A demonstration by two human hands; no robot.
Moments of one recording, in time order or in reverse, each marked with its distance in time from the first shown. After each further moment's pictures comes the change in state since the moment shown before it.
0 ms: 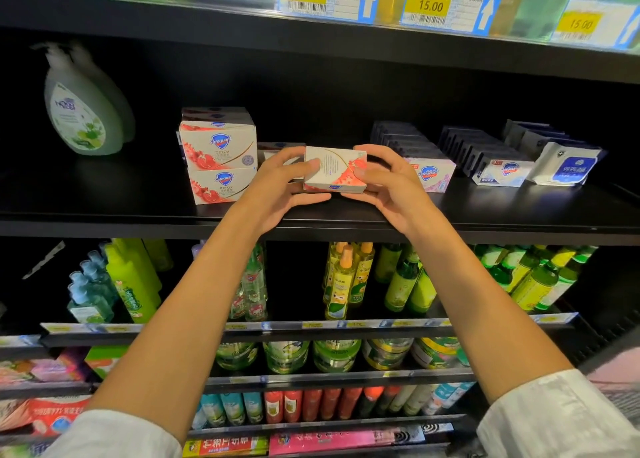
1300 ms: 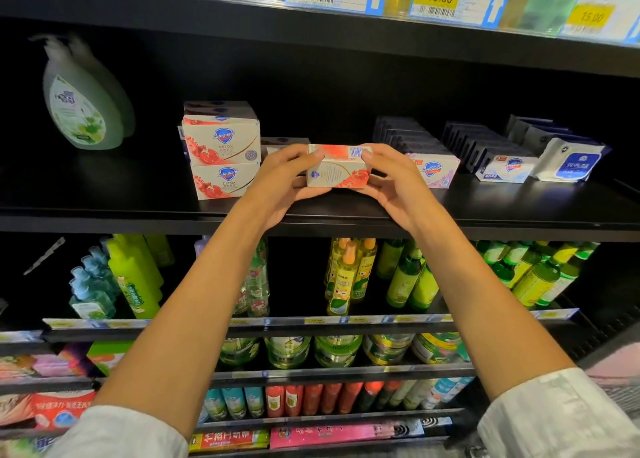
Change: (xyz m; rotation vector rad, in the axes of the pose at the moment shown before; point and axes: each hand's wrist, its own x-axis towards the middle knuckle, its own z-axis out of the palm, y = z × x) left_hand -0.001 -0.001 0.001 0.114 -0.002 0.058; right_hand 0.000 -0.002 0.009 -0.006 0.024 -0.012
